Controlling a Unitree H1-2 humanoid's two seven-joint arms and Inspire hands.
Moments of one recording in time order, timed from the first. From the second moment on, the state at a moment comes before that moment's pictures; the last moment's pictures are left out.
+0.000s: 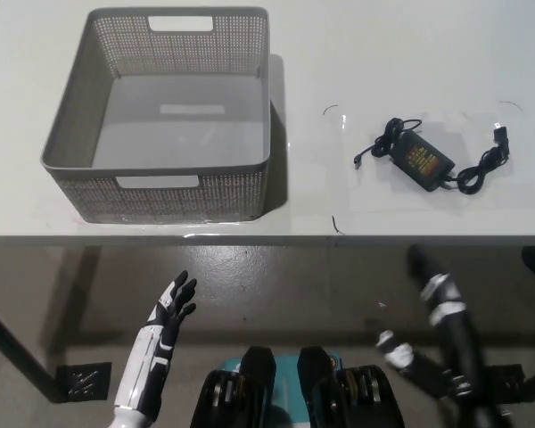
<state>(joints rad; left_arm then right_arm) 0.08 0.04 -0.08 -0.06 0.12 -0.25 -0.02 0.04 -0.02 0.09 -0.11 -0.13 -0.36 0.00</state>
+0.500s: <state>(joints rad) 0.08 0.04 -0.08 -0.06 0.14 -0.28 -0.02 -0.18 -0.17 -0.04 -0.31 -0.36 -0.15 0.00</state>
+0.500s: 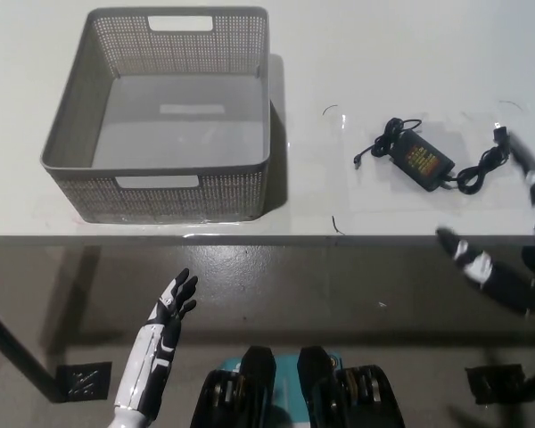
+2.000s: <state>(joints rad) 0.08 0.05 -0.10 -0.03 0.17 -0.34 -0.02 -0.91 -0.35 0.25 0.63 -0.61 0.26 0.25</state>
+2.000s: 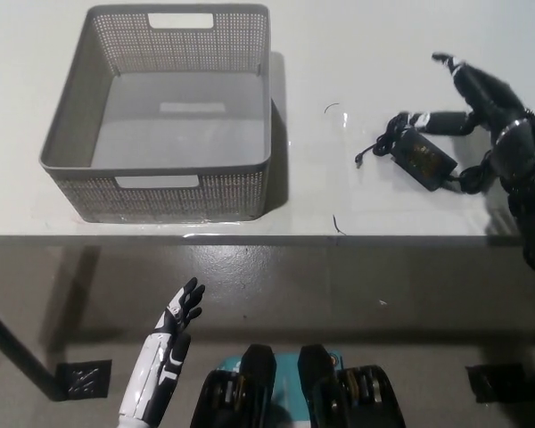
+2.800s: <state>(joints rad) 0.07 0.05 -0.10 -0.03 0.17 -0.36 -0.02 -0.92 -0.35 0.30 0.64 -0.59 0.27 0.36</state>
